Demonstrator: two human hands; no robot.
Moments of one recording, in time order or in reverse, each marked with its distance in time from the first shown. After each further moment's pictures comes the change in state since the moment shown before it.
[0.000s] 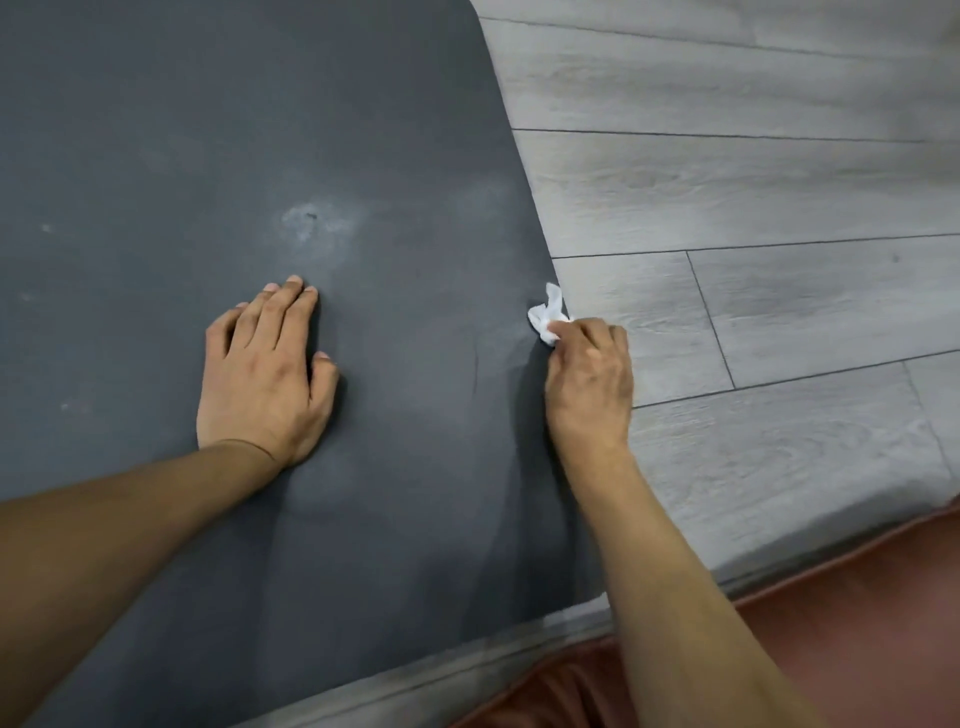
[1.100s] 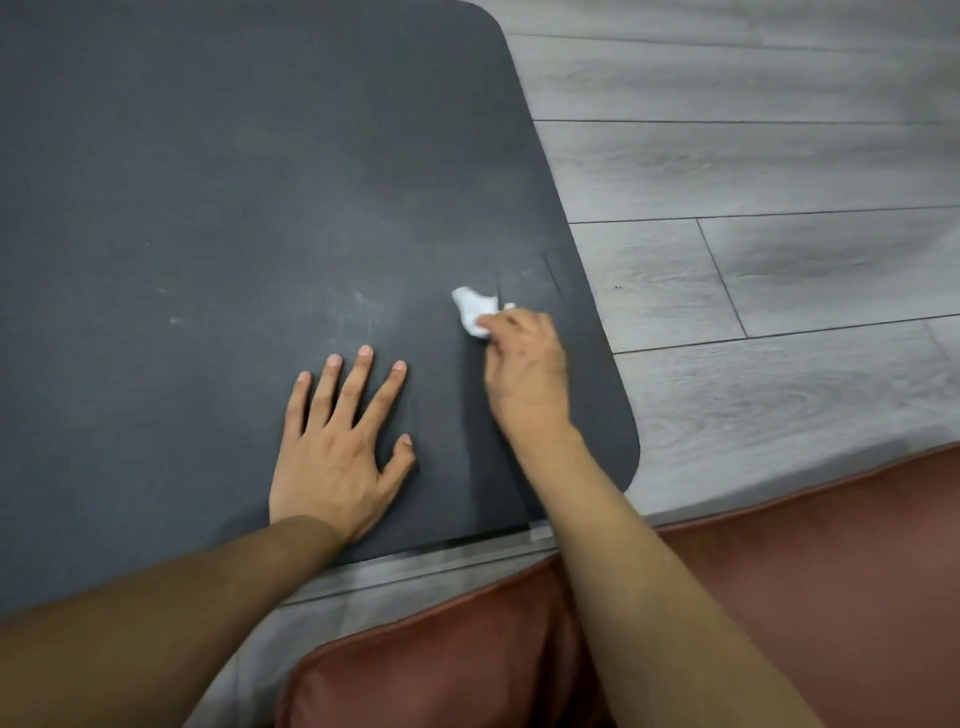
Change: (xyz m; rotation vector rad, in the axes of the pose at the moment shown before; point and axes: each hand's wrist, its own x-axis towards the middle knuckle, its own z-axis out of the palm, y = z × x) left_hand -0.147 0.035 -0.009 0.108 -0.171 0.049; right_hand -0.069 -0.068 -0.013 0.292 -0.002 -0.126
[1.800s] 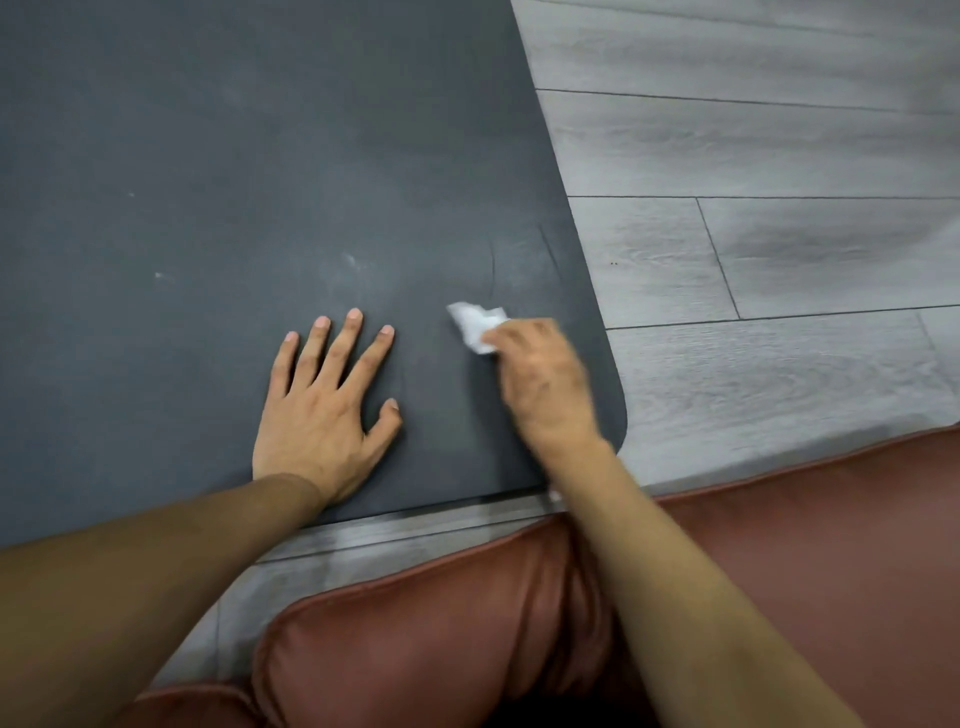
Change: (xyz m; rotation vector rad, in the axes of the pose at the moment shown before) left_hand 0.000 0.001 -0.001 -0.016 0.030 -0.007; right_hand -0.034 0.023 -0.036 -0.104 -0.136 -0.227
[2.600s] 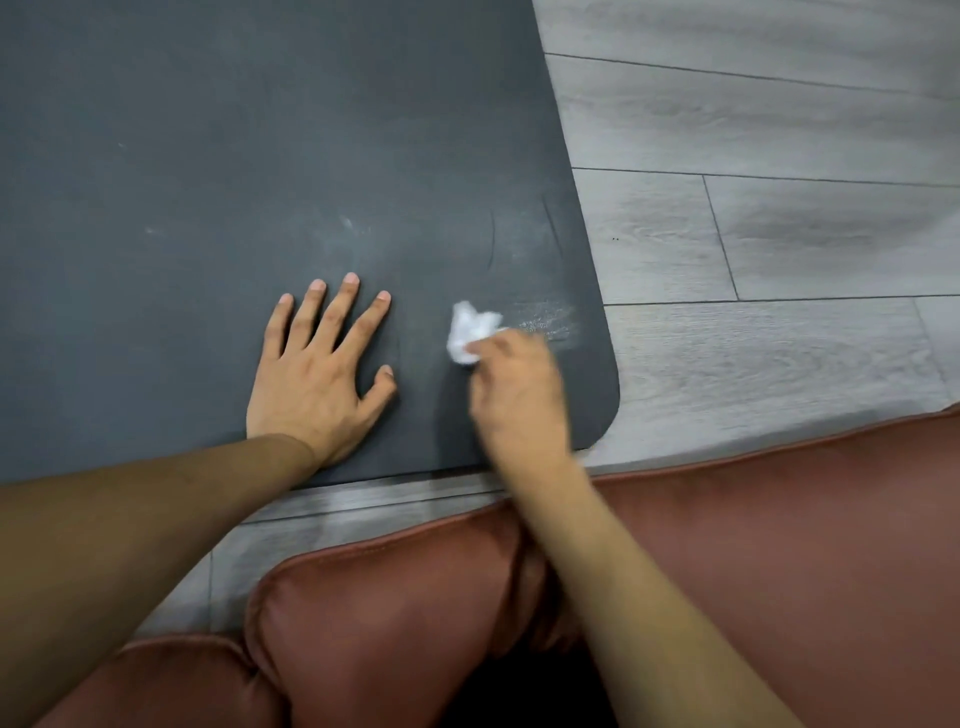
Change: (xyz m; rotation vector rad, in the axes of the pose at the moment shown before) left_hand 0.000 0.000 0.001 -0.002 0.009 -0.005; right_hand -0.027 -0.048 -0.015 0.036 -0.078 0.169
